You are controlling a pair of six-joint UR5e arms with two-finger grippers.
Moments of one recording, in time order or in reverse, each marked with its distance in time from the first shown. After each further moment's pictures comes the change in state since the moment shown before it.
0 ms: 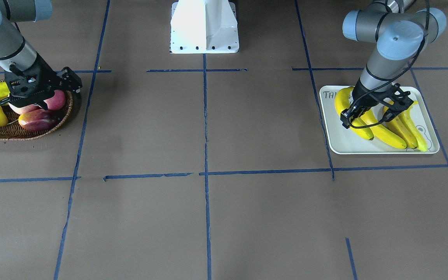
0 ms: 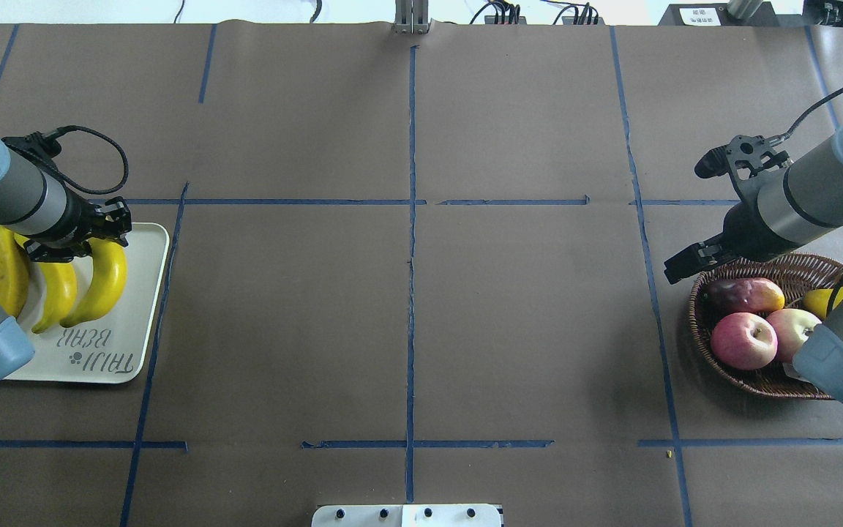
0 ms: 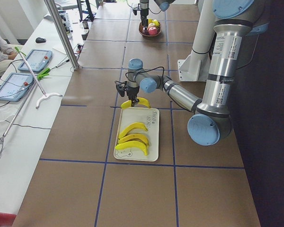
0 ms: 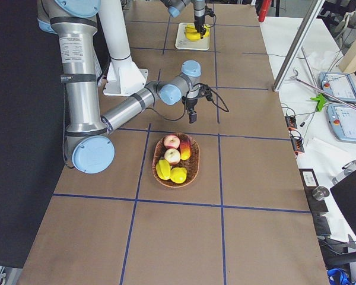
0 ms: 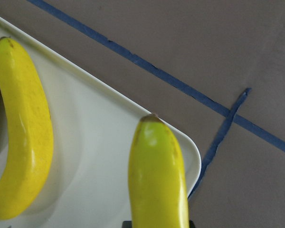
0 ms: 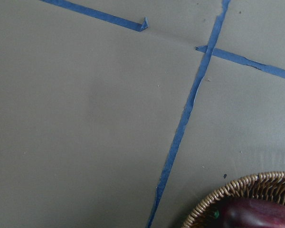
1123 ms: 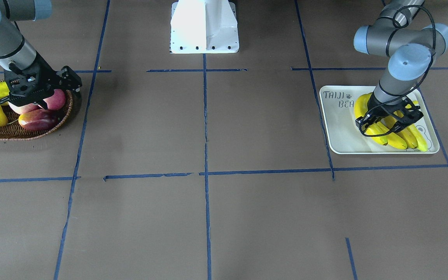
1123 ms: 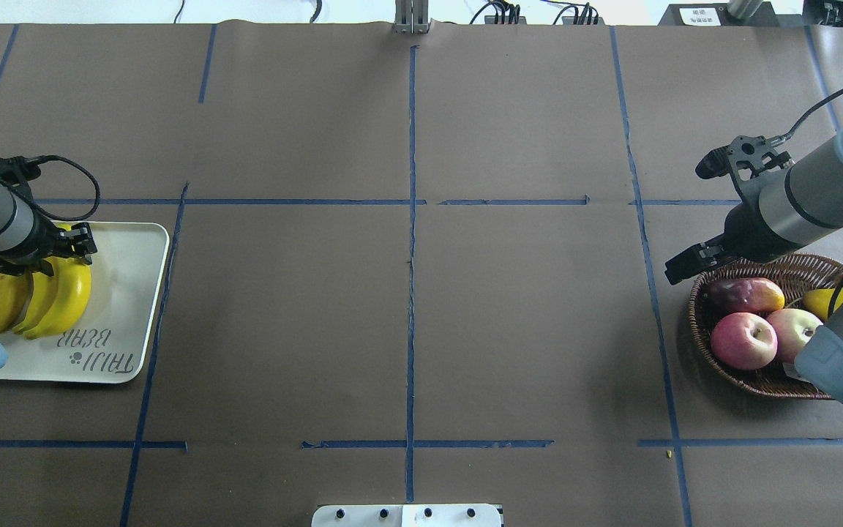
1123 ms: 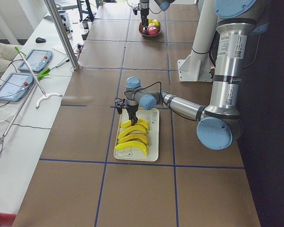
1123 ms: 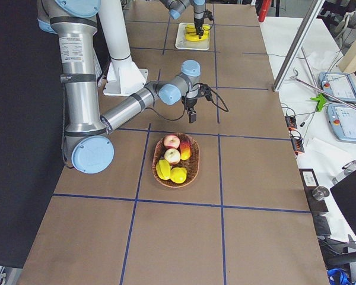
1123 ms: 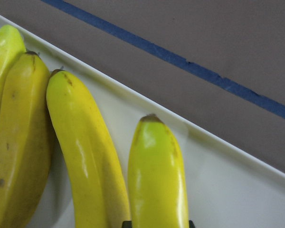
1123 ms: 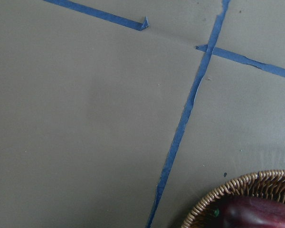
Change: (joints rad) left arm -0.027 0.075 0.097 -0.075 -0.010 0.236; right arm -0.001 -0.004 0.005 0.000 0.000 0.001
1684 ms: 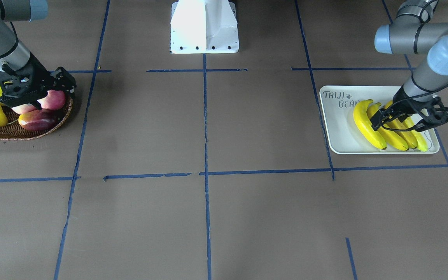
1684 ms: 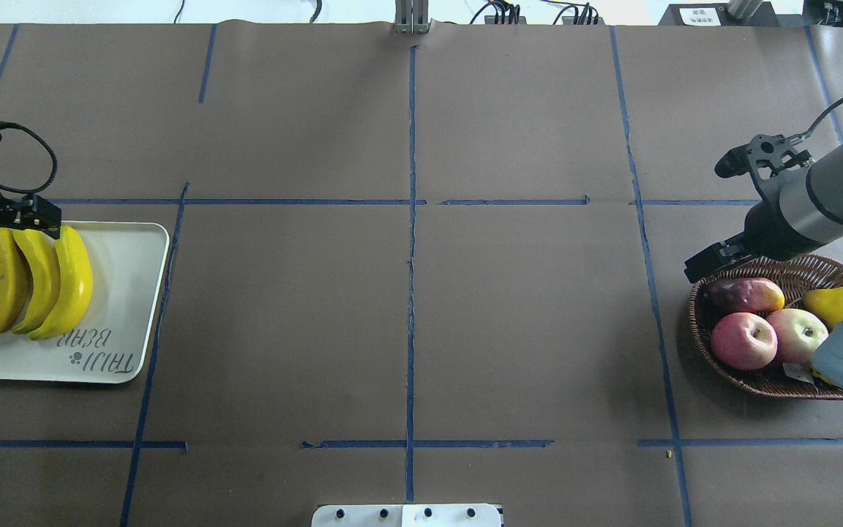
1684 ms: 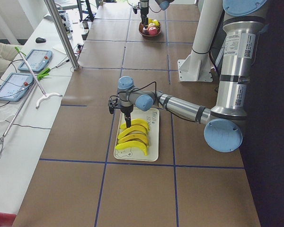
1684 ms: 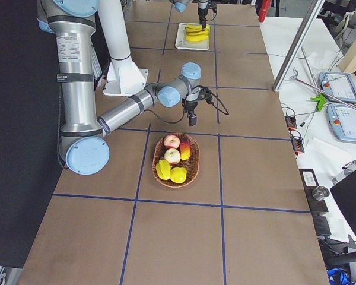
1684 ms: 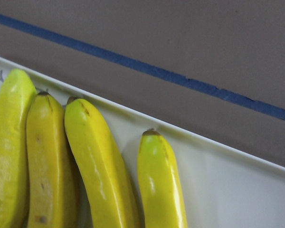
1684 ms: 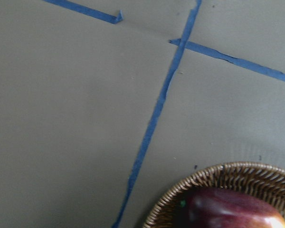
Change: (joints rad) left arm -0.176 0.015 -0.009 0.065 -0.140 0.456; right arm 0.046 -0.049 -0.001 0.000 0.006 -0.076
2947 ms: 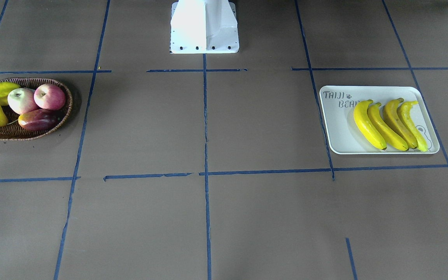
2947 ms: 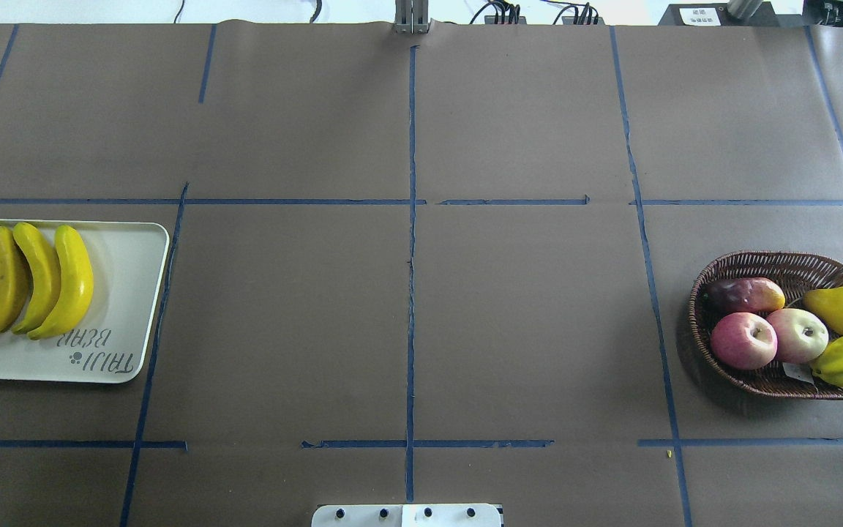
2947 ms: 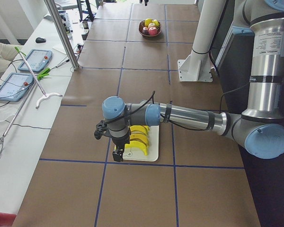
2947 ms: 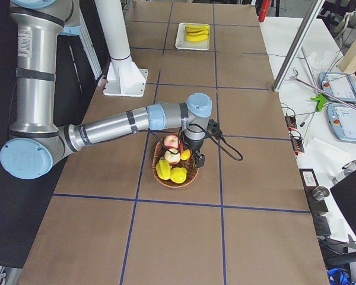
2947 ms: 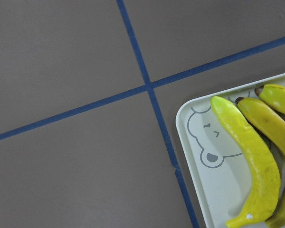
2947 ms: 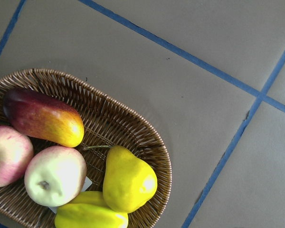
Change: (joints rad) left arm -0.519 0.075 0.010 0.397 -0.181 1.016; right arm 0.514 -0.139 -0.092 -0.270 0.179 -0.813
